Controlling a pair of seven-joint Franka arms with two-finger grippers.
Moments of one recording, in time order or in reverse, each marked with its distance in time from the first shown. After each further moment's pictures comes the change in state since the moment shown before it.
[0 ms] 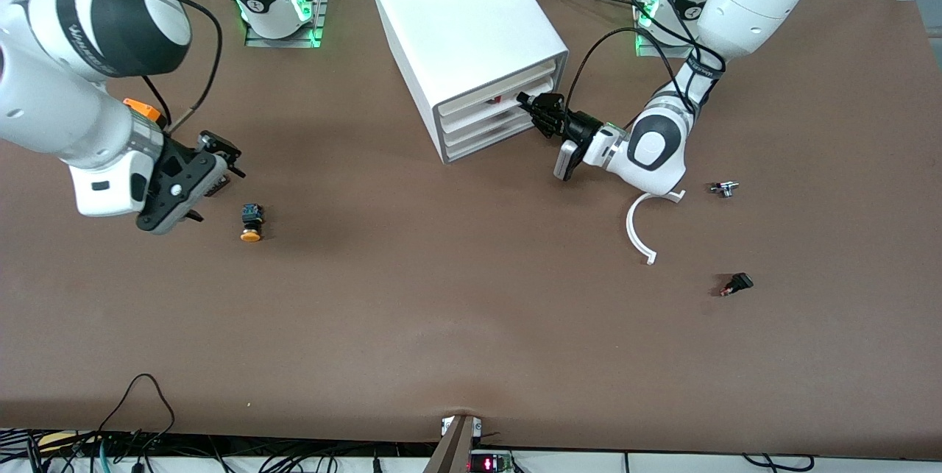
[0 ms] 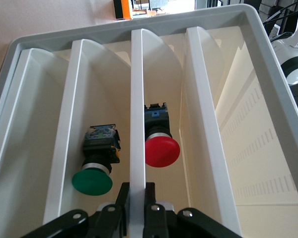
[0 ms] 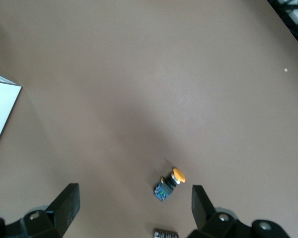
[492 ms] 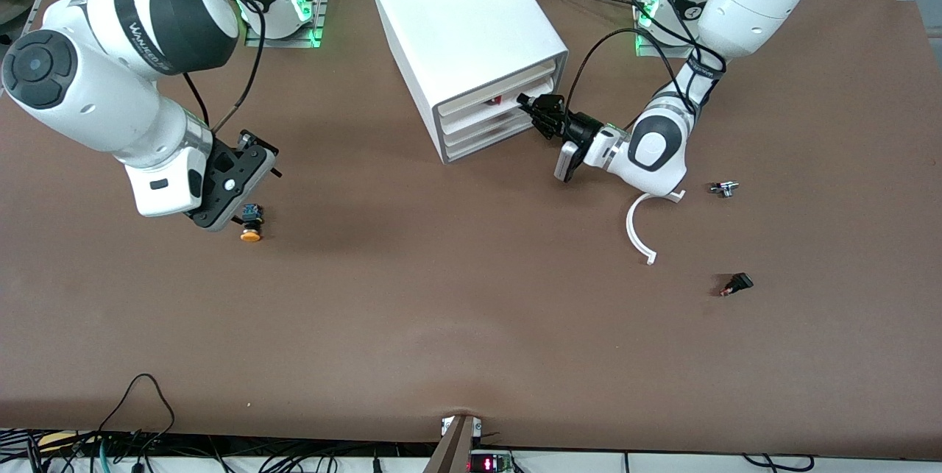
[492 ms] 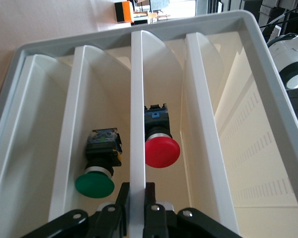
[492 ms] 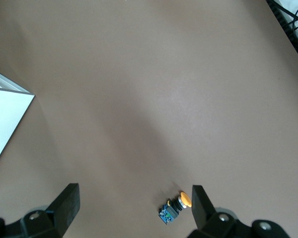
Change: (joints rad) left arm 0.002 0.002 0.007 0.013 0.000 0.003 -0.002; right arm 0.075 0.032 0.001 0.045 0.000 0.006 0.000
